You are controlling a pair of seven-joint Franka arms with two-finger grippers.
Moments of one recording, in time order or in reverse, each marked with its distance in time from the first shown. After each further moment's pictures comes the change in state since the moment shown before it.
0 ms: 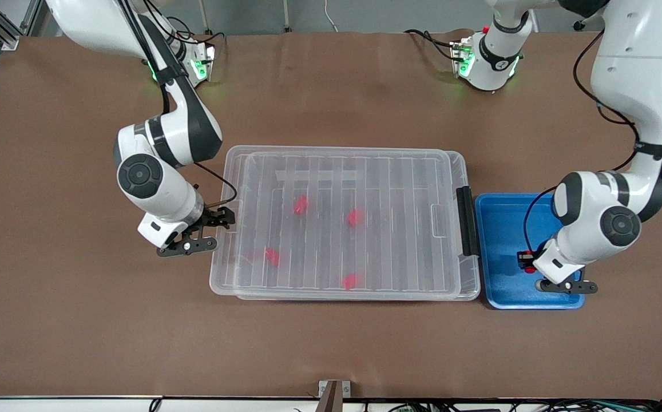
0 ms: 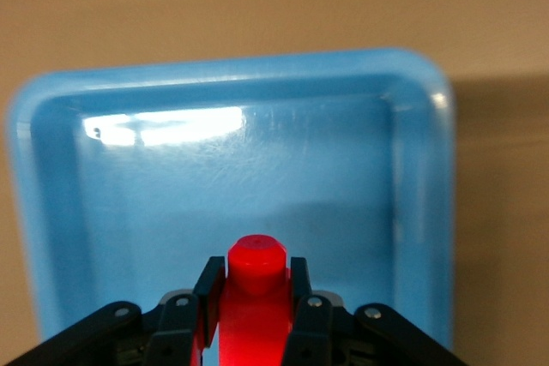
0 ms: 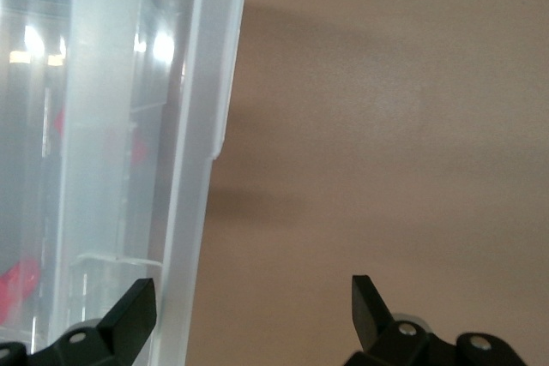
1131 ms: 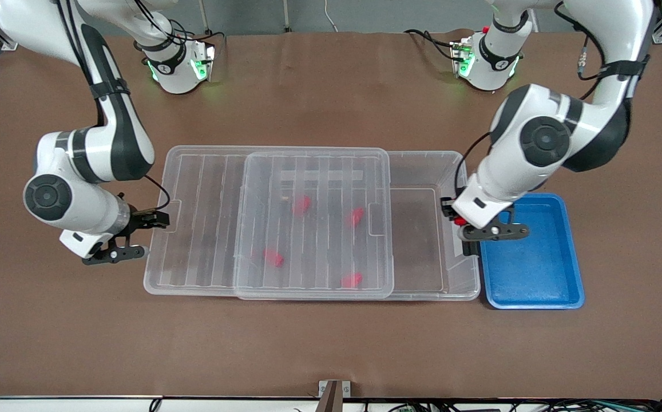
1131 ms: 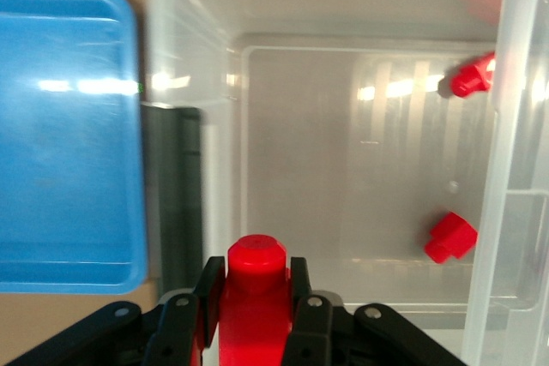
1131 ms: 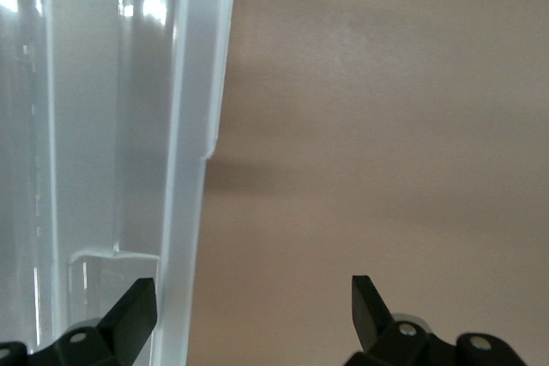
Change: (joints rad) left arm -0.107 -0.189 -0.319 0.001 -0.001 -0.244 -0.482; right arm -0.224 -0.039 -0.015 -0.016 -0.052 -0.131 -0.211
